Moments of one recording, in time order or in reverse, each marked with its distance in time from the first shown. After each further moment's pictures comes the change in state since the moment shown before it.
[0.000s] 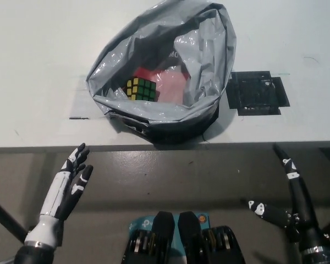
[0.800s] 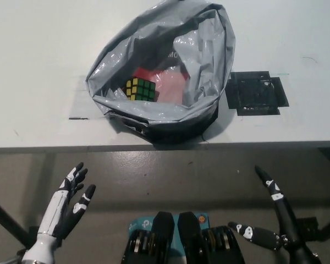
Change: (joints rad) left_arm 0.076 0.004 -0.003 -0.013 -0.007 0.006 -0.005; right_arm 0.065 0.029 0.019 0.027 0.007 -0.059 0.081
